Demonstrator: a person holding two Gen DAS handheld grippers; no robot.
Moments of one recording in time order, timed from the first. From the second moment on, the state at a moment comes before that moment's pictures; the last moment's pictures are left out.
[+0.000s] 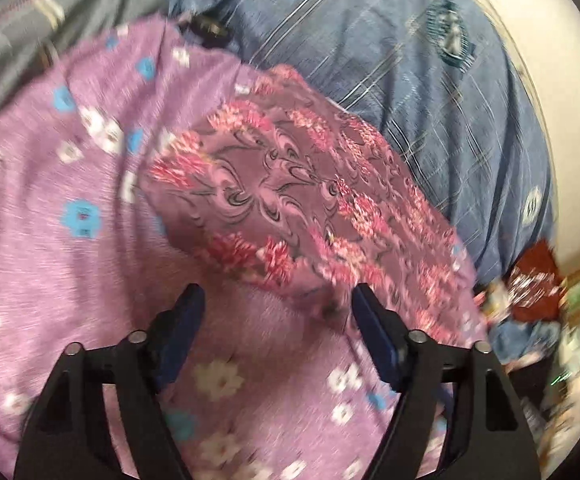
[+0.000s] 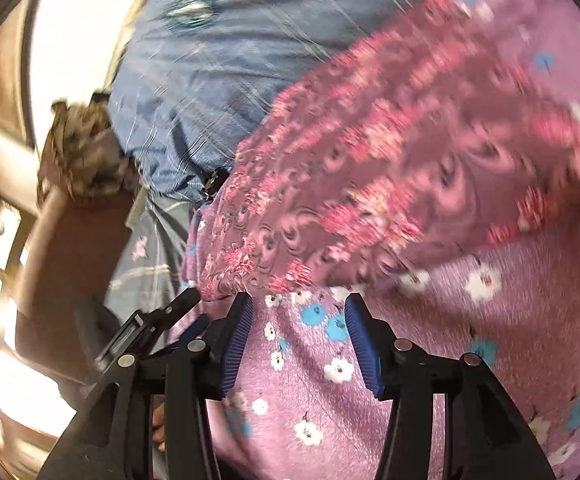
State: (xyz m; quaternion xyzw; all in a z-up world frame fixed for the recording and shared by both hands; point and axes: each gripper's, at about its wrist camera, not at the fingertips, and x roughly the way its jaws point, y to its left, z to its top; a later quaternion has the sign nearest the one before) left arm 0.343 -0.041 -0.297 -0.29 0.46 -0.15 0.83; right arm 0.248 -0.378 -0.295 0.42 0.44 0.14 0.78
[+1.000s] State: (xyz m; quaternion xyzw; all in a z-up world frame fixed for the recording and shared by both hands) left arm 0.334 -0.022 -0.271 -0.39 0.38 -0.18 0.82; right arm 0.232 -0.410 -0.274 0.41 0.32 0.04 0.85
